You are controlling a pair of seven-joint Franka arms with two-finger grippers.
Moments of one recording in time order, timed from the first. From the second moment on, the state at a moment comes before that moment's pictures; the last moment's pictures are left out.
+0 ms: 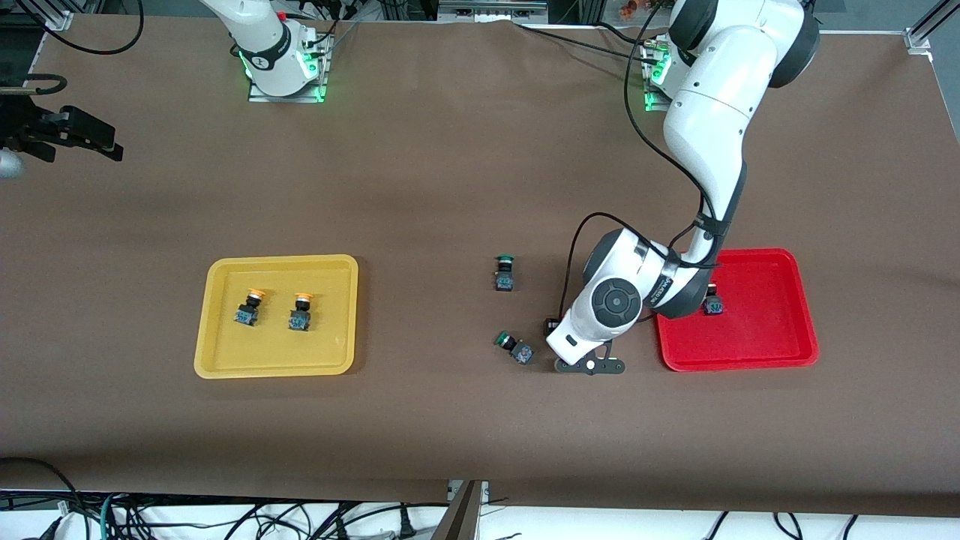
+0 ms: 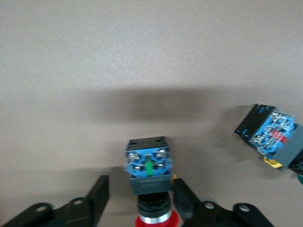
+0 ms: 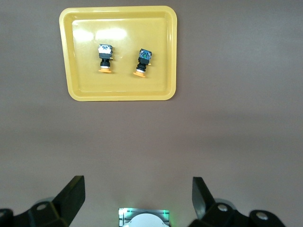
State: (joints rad) left arm -0.35 0.97 -0.12 -1.18 0.06 2.08 -0.45; right arm 0.02 0.02 -0.03 -1.50 0.01 1.41 -0.04
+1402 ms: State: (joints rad) left arm -0.22 0.89 -0.11 -1.15 0.06 1.85 -0.47; right arm 0.02 0.02 -0.03 -1.50 0.01 1.41 -0.04
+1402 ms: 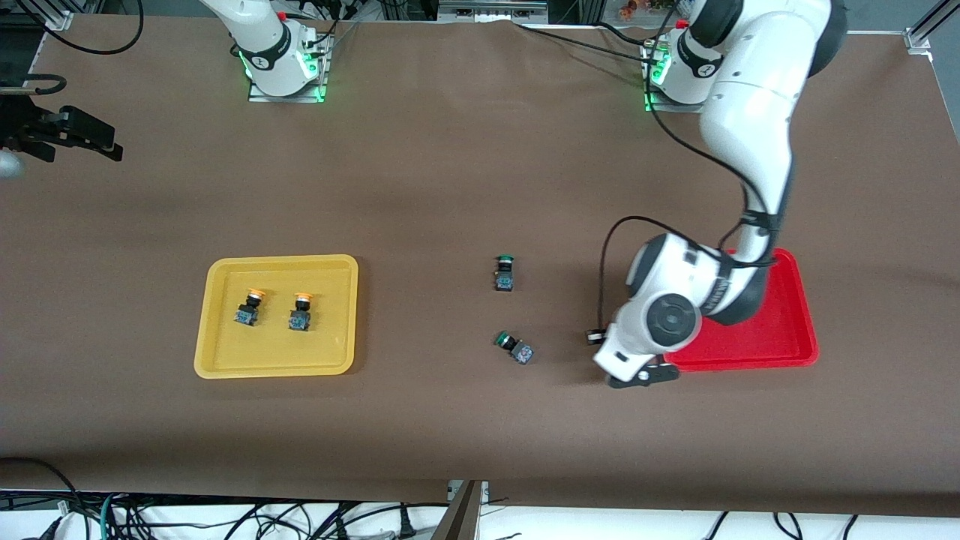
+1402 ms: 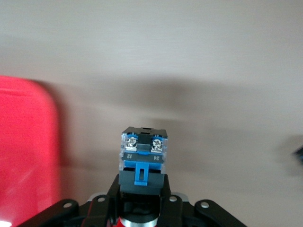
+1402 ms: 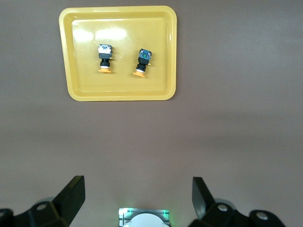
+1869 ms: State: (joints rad) left arm -0.02 0.86 -0.11 -1.20 0.06 1.60 -0.09; right arm 0.01 0.02 -0.03 -1.50 0.01 1.41 -0.04
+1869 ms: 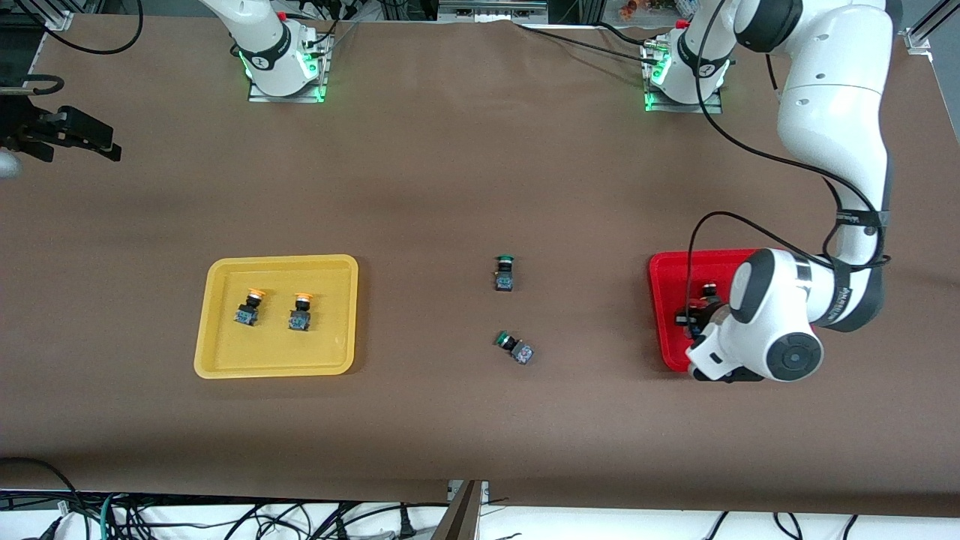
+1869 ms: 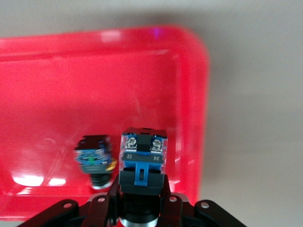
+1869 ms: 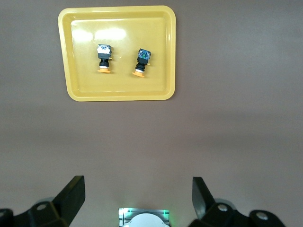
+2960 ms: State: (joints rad) left arm 0.07 0.50 -0.11 -1.17 0.06 1.37 0.03; right arm 0.01 0.02 -0.03 -1.50 0.01 1.41 -0.04
